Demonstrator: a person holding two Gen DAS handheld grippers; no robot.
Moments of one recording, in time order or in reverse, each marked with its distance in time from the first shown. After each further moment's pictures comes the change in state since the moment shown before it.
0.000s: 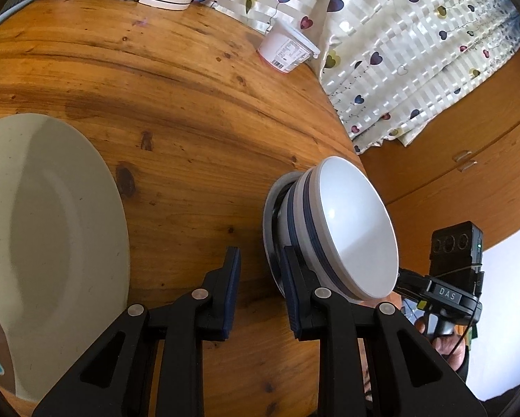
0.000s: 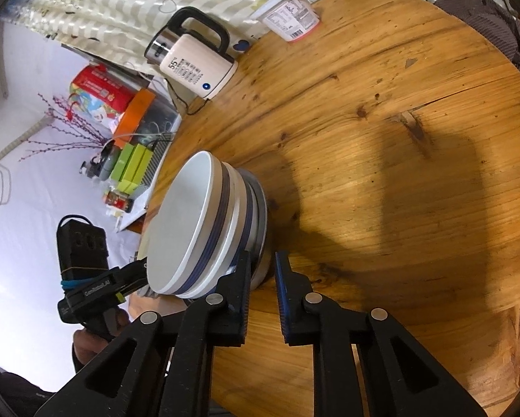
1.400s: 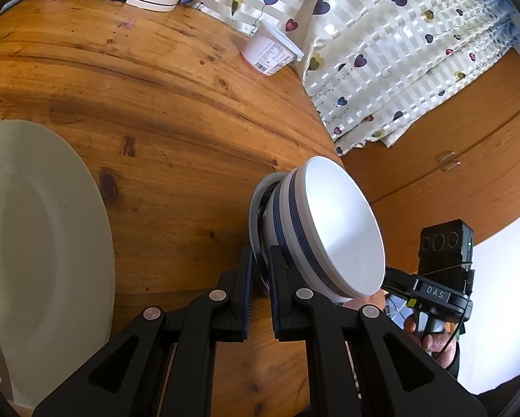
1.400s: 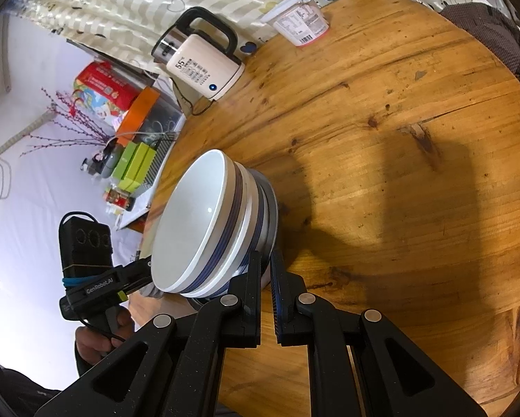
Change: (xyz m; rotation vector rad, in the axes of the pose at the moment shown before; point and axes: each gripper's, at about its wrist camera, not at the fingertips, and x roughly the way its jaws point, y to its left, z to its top) left arm -0.002 0.000 0.003 0.009 -0.005 -0.078; right arm -0.001 0.009 0.004 -0.027 -0.007 -0.005
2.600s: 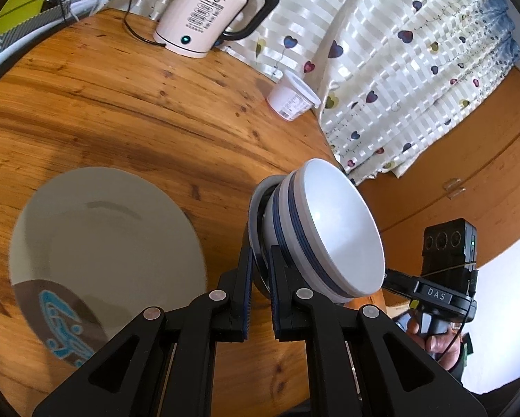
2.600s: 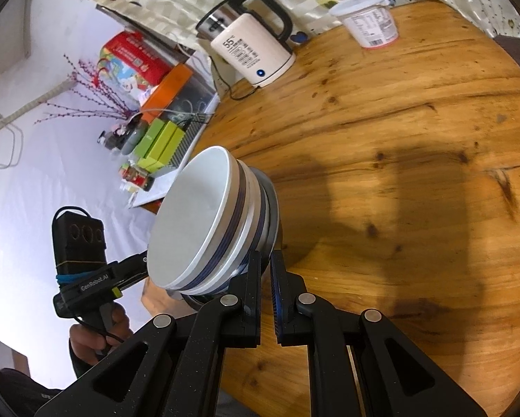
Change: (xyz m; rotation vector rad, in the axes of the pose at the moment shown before) left arm -0.074 0.017 0.007 -0.027 -0.127 0.073; right arm 0.035 0.071 0.020 -0.127 0.059 0.044
